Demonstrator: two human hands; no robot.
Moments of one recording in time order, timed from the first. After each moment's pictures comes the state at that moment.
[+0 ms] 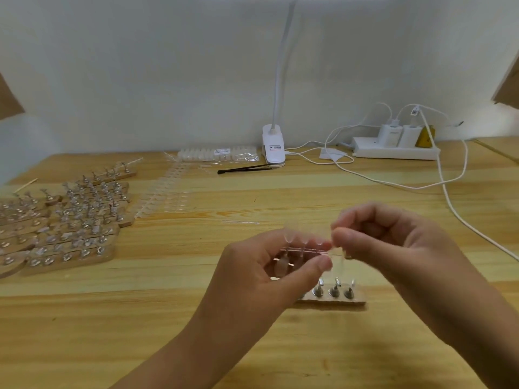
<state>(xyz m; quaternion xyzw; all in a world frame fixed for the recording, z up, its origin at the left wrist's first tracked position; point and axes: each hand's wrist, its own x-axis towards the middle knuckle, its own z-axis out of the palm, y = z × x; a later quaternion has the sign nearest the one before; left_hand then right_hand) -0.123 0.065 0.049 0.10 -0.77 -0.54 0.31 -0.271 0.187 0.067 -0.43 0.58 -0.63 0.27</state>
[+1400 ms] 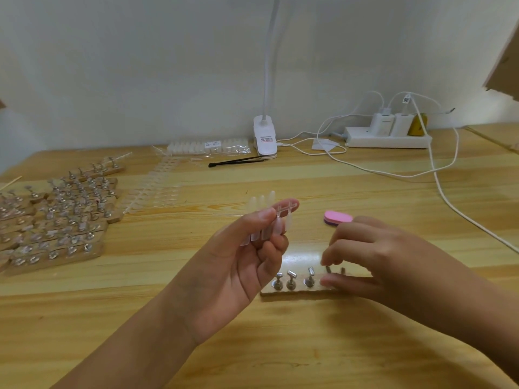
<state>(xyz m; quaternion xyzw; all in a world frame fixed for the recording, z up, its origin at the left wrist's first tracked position) -0.130 0.038 0.049 0.08 -0.33 -0.94 0.09 -0.291 0.196 0.057 -0.69 0.71 -0.13 -0.07</state>
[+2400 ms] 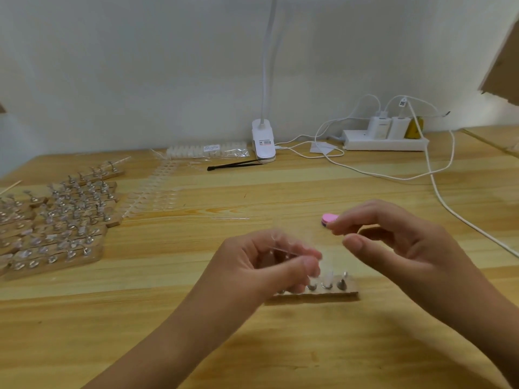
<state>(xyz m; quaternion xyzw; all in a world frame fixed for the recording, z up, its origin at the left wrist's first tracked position) -0.127 0.057 0.049 0.12 -0.70 -0.68 0.16 -0.295 0.204 0.053 -0.56 0.64 -0.52 0.09</state>
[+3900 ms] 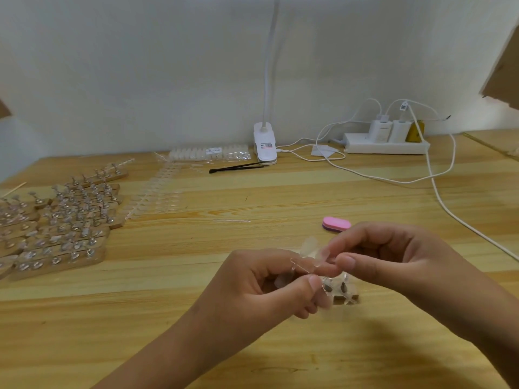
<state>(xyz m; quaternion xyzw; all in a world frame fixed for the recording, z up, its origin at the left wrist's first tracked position) -0.124 0.063 0.041 0.03 -0.75 -0.63 0.18 -0.288 0.207 0.065 -0.49 0.61 -0.53 0.33</state>
